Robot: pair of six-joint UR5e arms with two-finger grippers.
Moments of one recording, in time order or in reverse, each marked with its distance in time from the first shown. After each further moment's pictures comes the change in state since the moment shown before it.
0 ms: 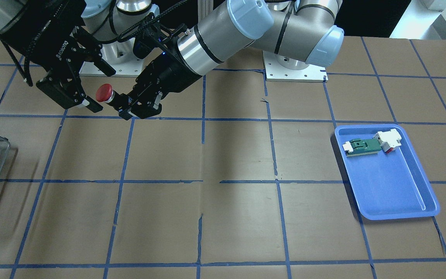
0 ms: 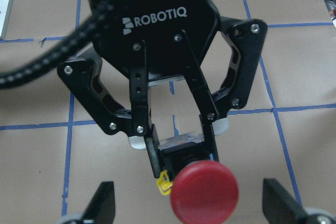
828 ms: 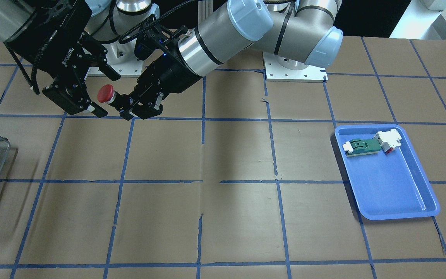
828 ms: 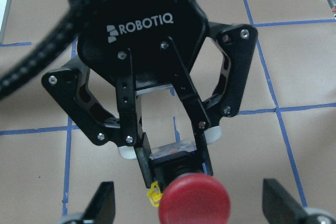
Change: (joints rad) left arm -0.001 0.002 -0.012 0.009 -0.001 -0.001; right arm 0.016 0.012 0.005 -0.012 -0.010 0.029
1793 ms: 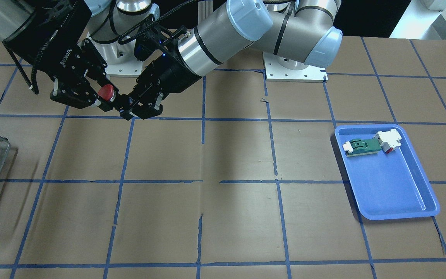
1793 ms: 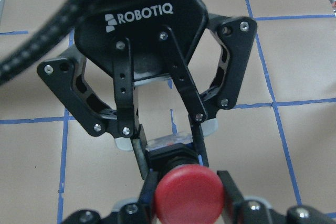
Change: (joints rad) left arm -0.002 0.000 0.001 0.000 0.002 -0.024; right arm 0.002 -0.002 -0.002 -0.011 -0.023 -0.013
